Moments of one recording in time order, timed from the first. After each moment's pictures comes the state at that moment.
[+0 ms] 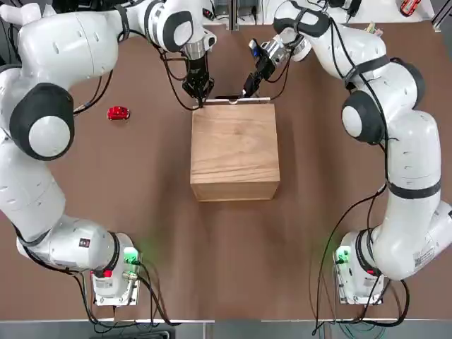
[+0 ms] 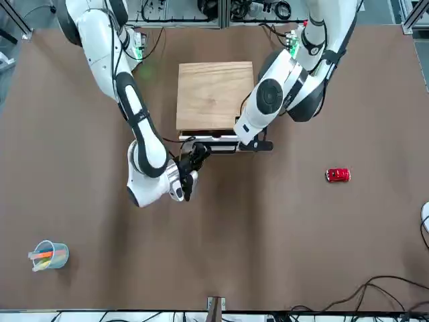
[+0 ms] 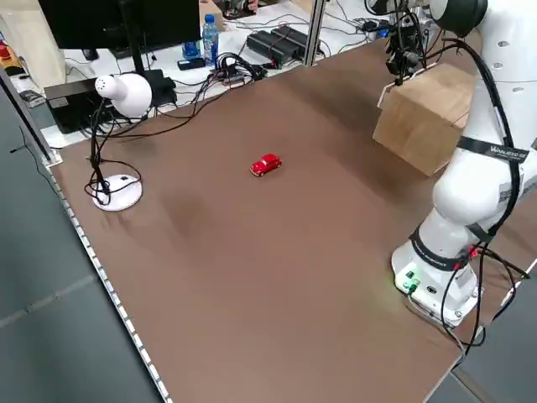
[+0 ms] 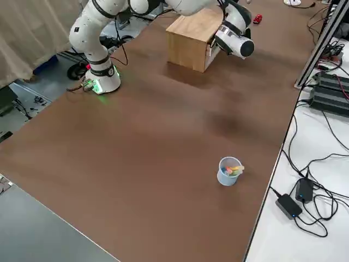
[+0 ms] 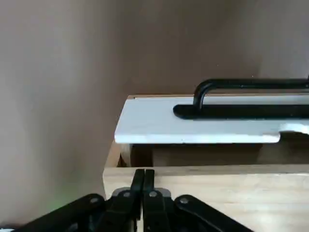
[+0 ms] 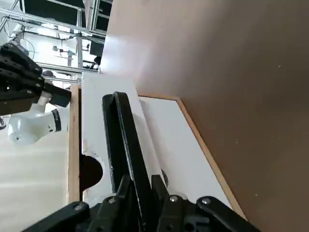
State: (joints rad) left arm -0.14 0.38 -0.59 -1.73 -0.01 1.84 -0.70; right arm 0.46 0.82 -0.04 -1.39 1.13 1.69 -0.81
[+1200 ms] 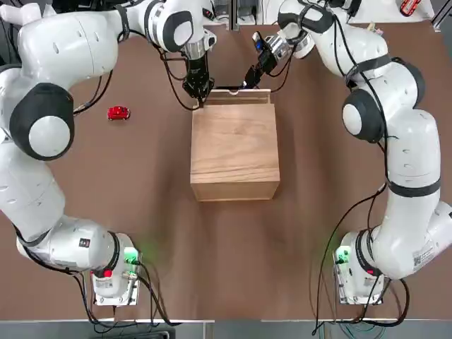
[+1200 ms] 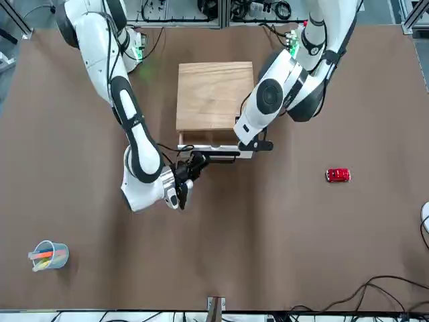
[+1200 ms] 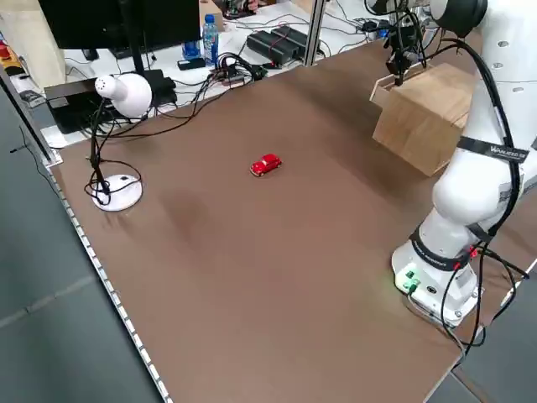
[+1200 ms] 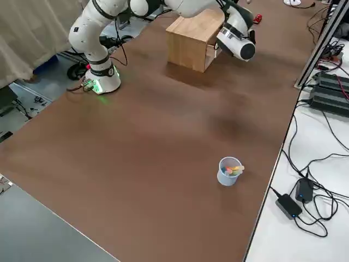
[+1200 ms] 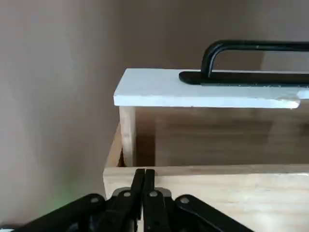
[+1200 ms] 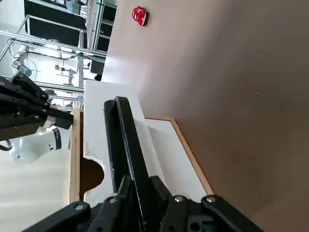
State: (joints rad) left arm -0.14 0.38 -0.59 -1.73 -0.01 1.84 -0.70; right arm 0.44 0.84 -0.04 -1.36 1.17 1.72 -0.81
